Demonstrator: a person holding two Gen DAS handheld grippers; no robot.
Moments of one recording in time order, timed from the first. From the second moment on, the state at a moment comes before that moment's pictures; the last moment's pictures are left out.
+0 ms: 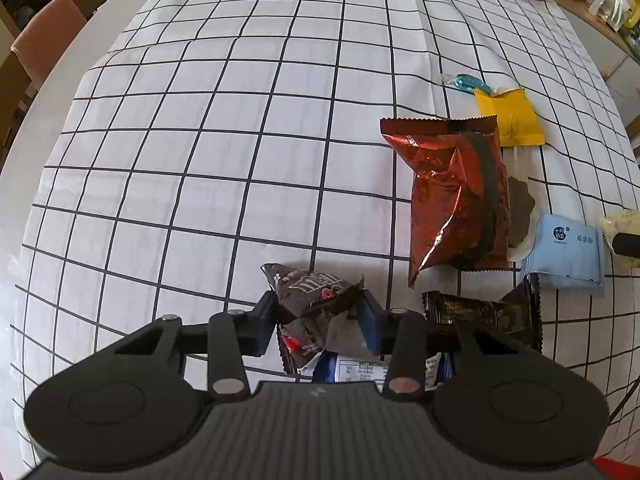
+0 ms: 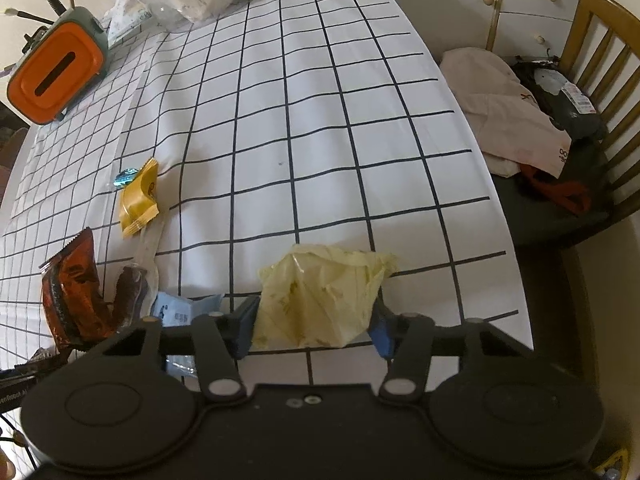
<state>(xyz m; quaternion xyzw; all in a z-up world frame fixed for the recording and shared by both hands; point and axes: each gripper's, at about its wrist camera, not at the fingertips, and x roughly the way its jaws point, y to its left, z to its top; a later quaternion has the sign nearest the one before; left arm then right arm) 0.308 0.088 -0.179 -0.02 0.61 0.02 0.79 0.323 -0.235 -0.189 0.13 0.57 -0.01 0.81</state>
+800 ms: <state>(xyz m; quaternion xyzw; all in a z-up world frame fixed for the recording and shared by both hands) 0.279 0.099 -0.133 -0.05 0.58 0.01 0.81 0.278 -0.232 -0.124 0.15 0.53 0.04 0.84</state>
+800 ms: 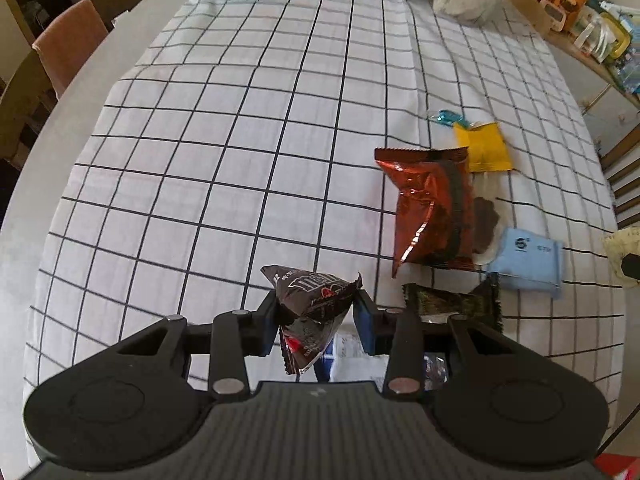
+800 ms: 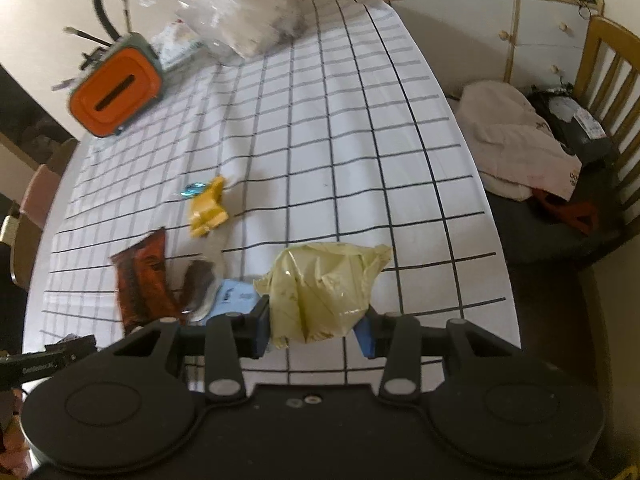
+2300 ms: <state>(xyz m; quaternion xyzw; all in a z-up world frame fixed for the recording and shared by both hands) 0.104 -0.018 -0.070 -0.01 0.60 -0.10 0.79 0.078 -0.173 -0.080 0.06 0.55 0.23 0.80</state>
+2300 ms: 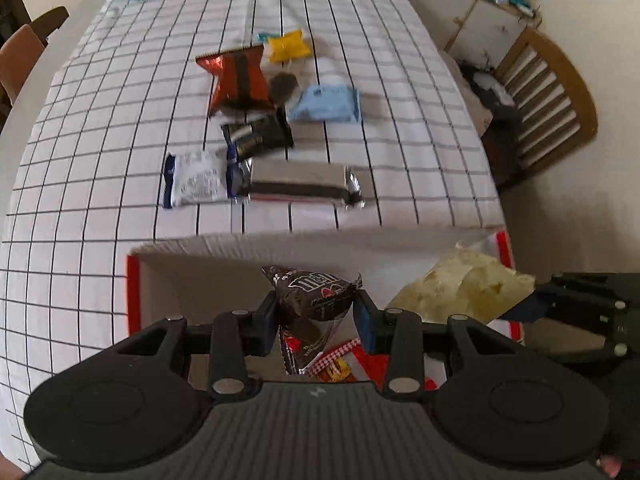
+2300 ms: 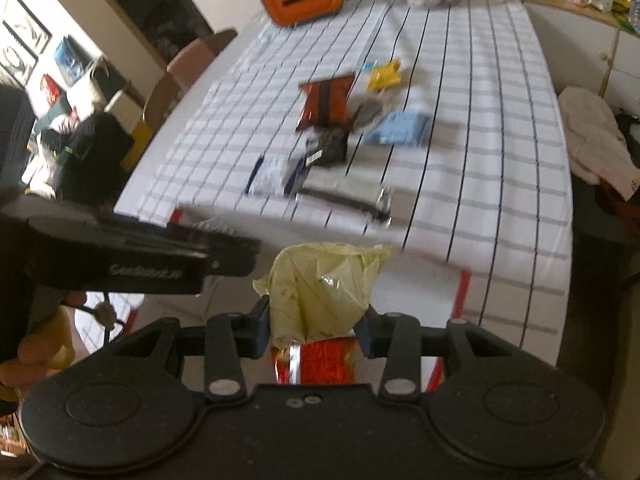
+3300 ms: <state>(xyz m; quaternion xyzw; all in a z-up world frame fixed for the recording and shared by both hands) 0.114 -0.045 -0.150 0.02 0.67 -0.06 0.73 0.071 -0.144 -0.141 0.00 0.60 0.20 0.77</state>
